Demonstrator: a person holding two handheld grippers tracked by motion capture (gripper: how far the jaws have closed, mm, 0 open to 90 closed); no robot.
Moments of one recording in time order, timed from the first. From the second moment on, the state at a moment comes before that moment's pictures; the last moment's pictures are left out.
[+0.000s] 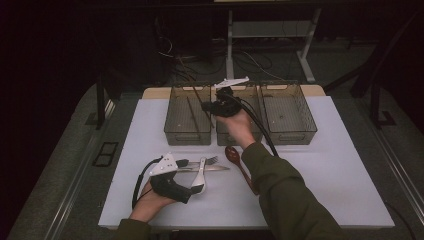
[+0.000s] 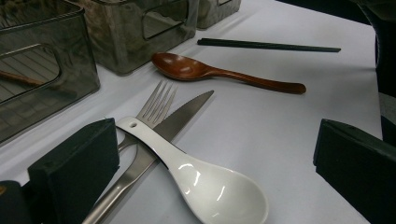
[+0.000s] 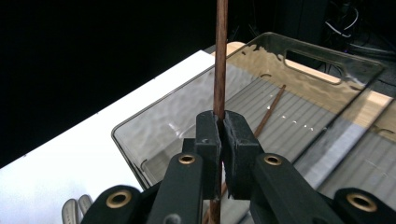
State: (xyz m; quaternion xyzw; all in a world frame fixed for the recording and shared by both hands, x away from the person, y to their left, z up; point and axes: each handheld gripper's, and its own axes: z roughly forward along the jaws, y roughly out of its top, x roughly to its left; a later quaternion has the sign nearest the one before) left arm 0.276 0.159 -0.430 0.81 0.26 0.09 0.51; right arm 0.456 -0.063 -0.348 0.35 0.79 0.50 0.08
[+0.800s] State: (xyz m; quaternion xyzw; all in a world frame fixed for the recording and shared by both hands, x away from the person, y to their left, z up) left arm 0.276 0.158 -0.430 0.82 0.26 0.08 0.51; right arm 0.465 -0.024 -0.387 0.37 0.83 0.42 0.06
